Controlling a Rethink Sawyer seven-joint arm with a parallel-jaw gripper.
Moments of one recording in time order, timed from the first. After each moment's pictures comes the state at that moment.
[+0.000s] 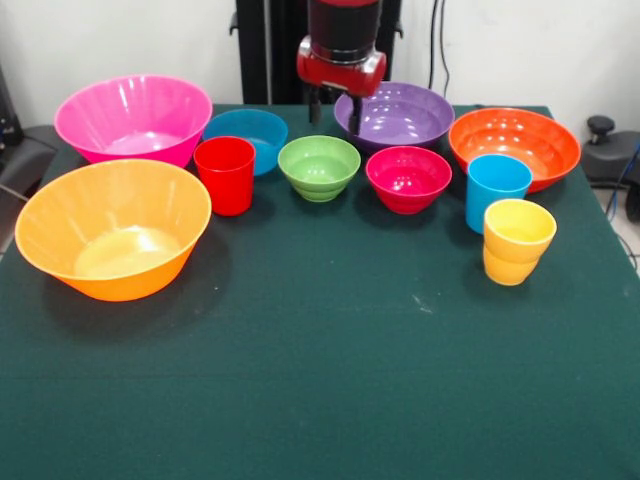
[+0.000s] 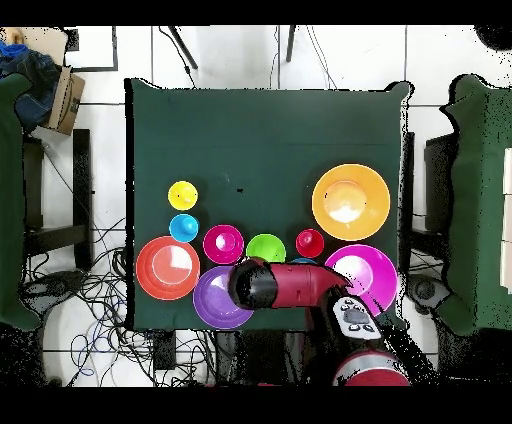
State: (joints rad) arm -0.35 -0.63 0.05 2.03 -0.31 0.26 2.15
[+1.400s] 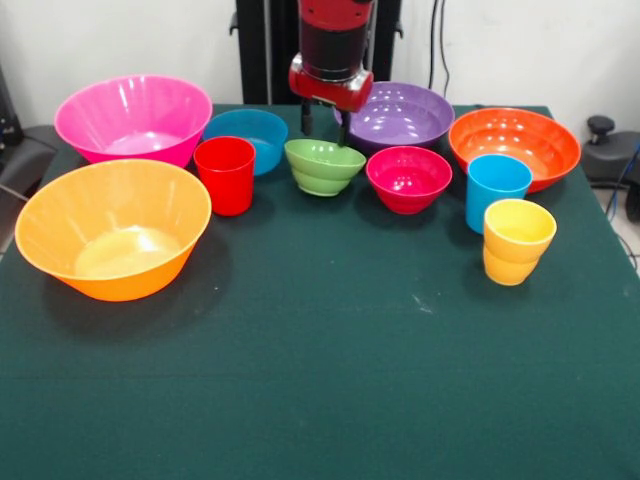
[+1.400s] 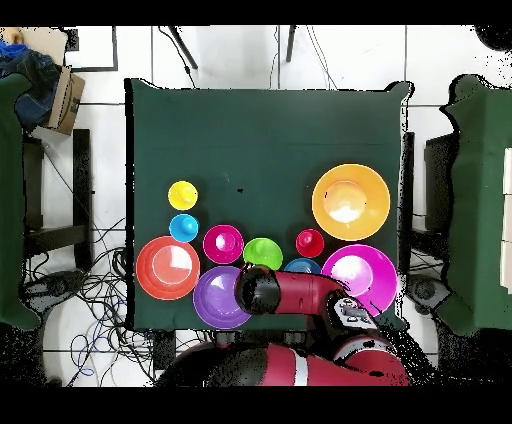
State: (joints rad) arm -0.34 -0.53 -0.01 2.03 -0.28 0.17 2.15
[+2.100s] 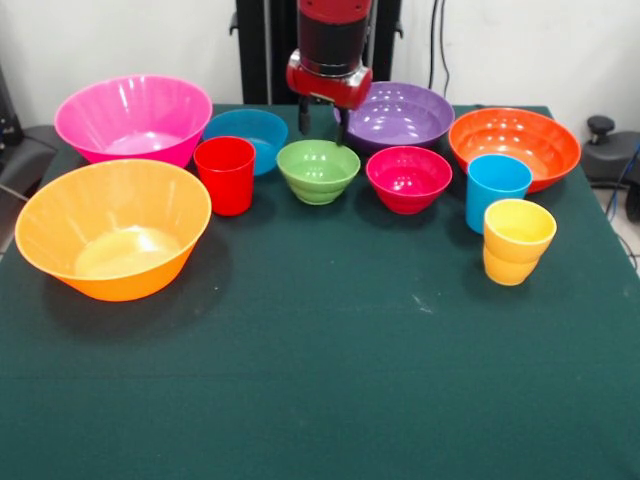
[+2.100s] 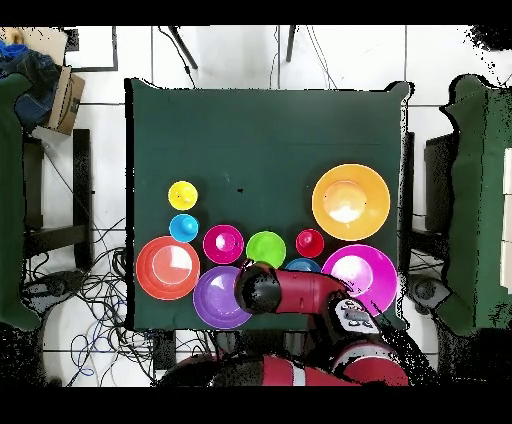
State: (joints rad) arm -0.34 -0.56 -0.01 2.03 -0.28 0.17 2.15
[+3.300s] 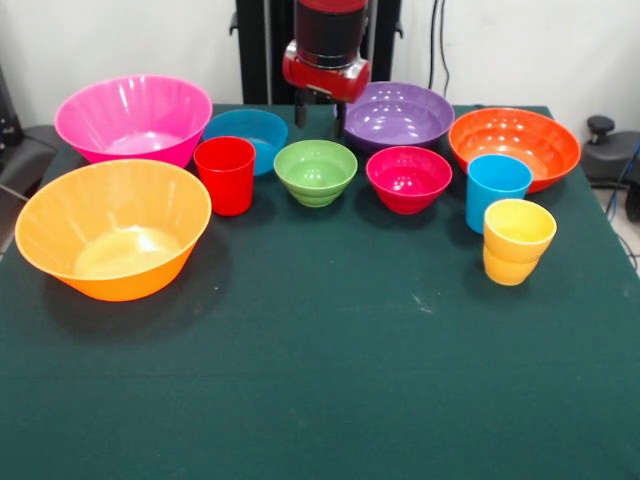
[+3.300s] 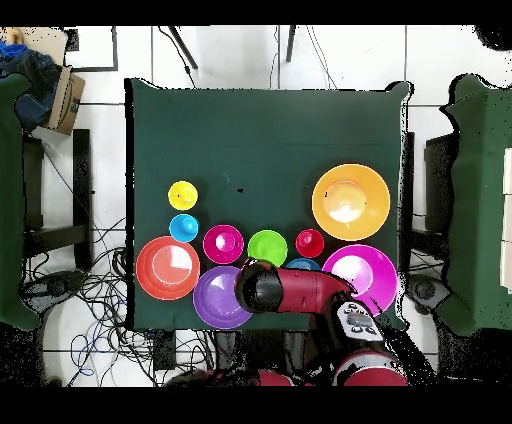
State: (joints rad) arm -0.34 -0.60 -0.01 2.03 -0.28 0.21 2.15
